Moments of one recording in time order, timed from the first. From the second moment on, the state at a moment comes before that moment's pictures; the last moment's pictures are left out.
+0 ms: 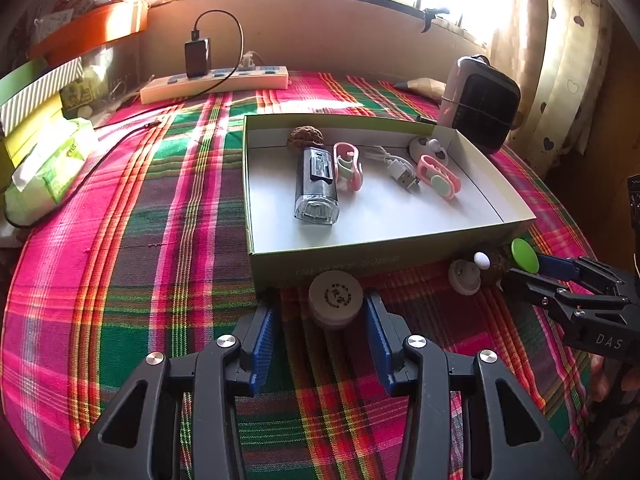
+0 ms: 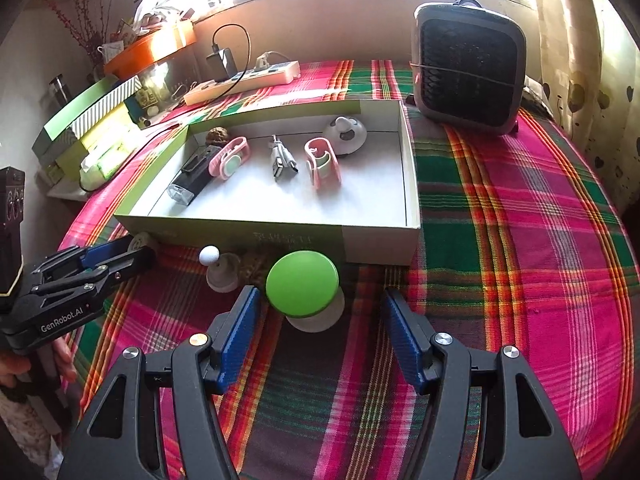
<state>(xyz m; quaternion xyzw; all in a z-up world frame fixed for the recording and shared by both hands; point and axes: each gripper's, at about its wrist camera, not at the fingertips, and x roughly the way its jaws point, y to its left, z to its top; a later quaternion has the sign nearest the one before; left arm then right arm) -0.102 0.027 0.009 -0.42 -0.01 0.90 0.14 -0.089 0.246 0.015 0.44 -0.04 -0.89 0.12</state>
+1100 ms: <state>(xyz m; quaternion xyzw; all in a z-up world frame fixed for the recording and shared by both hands) -0.105 0.021 0.010 -0.42 -0.02 0.90 0.12 -0.084 0.242 0.022 0.41 -0.07 -0.90 0.14</state>
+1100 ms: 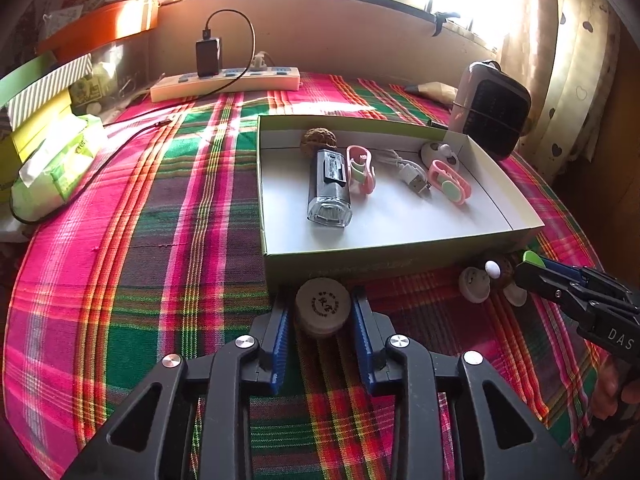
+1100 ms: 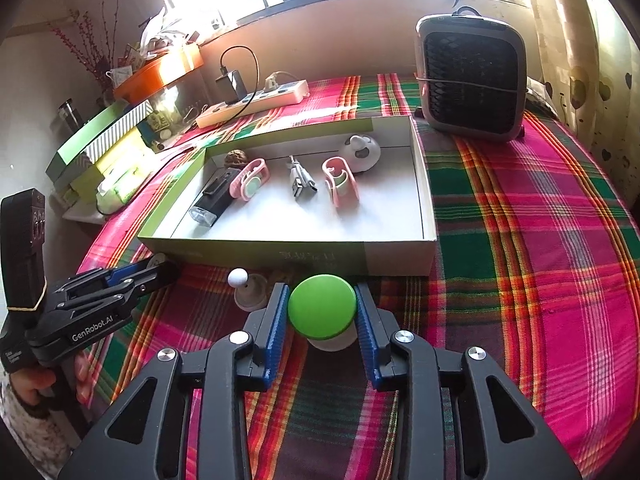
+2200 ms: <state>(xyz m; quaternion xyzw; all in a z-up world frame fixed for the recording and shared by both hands) -0.093 0.024 0.010 -0.42 0.00 0.90 0.11 -0.076 0.243 0.028 0.40 -0.07 -0.90 0.15</state>
